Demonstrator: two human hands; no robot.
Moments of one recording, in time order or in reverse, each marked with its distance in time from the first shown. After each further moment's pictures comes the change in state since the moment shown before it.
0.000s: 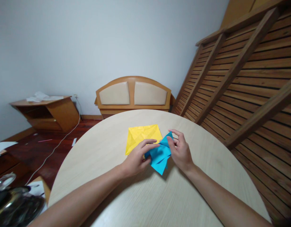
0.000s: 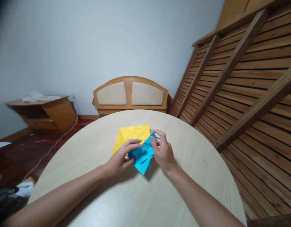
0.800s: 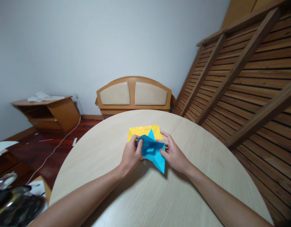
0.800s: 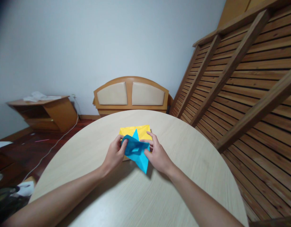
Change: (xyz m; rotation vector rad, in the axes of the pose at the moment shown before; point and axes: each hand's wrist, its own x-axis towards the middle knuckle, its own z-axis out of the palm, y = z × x) left_hand 0.009 -0.001 0.000 -0.050 0.455 -0.462; right_hand -0.002 -0.007 0.009 0.224 -0.396 0.195
